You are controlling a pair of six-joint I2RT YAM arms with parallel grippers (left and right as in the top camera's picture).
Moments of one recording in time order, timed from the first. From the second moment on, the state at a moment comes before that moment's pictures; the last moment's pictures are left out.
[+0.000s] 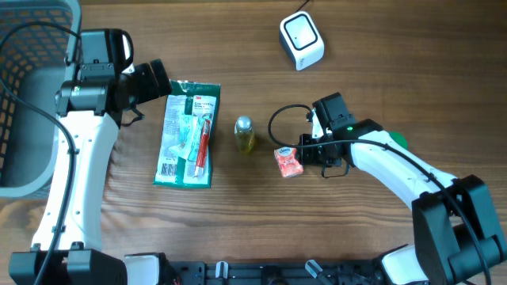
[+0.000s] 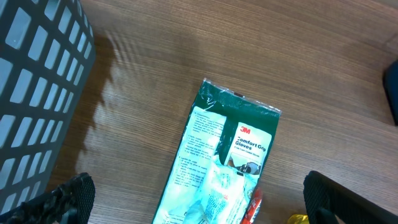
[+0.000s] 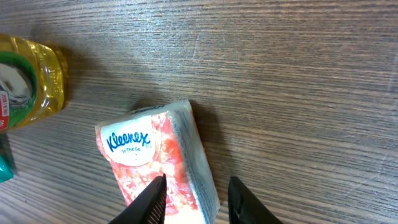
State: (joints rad) left arm 0.02 1.49 1.38 -0.86 -0.03 -0.28; right arm 0.39 1.64 0.88 -0.54 -0.28 0.44
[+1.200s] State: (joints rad) left arm 0.02 1.49 1.38 -0.86 -0.03 -0.28; right arm 0.39 1.64 0.88 -0.56 -0.28 0.44
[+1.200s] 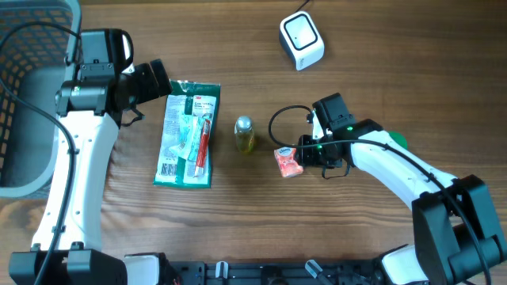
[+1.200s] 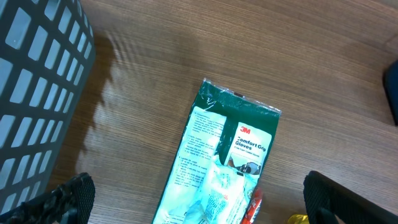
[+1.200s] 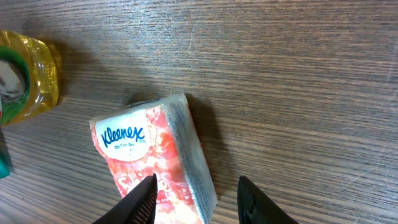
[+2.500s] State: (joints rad) left arm 0.02 1.49 1.38 -0.86 -0.03 -0.28; right arm 0.42 1.64 0.81 -0.46 -0.29 0.44
